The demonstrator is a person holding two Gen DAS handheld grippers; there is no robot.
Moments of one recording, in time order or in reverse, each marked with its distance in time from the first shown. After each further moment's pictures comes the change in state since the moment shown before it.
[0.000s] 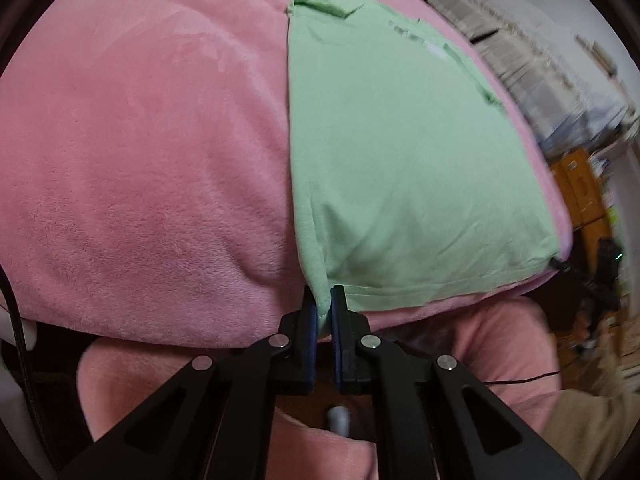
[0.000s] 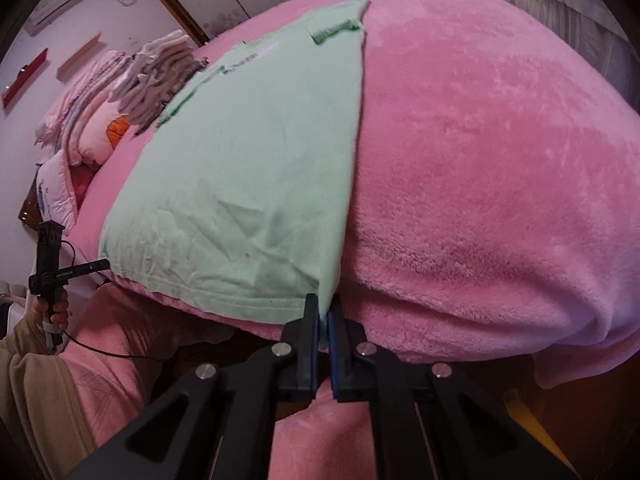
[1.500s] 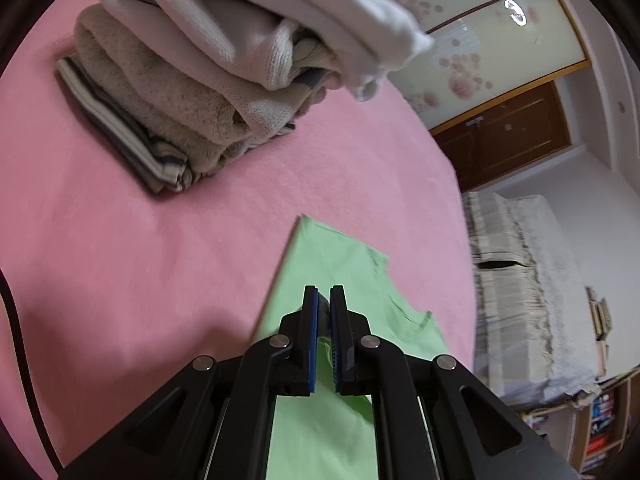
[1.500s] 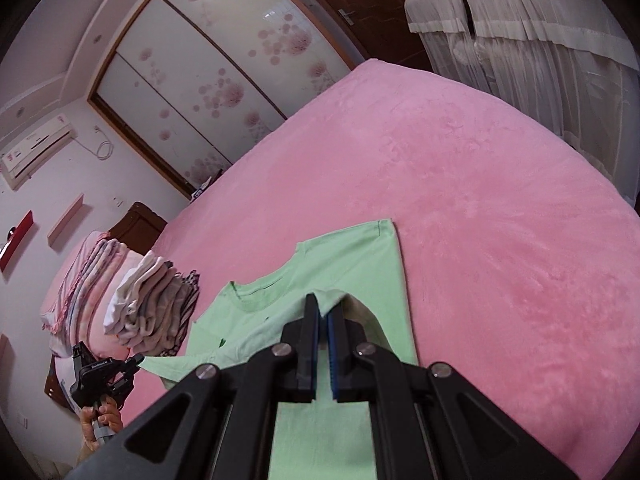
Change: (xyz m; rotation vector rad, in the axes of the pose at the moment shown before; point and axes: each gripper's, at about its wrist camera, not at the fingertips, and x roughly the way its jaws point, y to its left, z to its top) left arm 0.031 0.031 0.375 -0.516 -0.406 -0.101; right arm 0.057 -0.018 0.332 0.307 -0.395 0.052
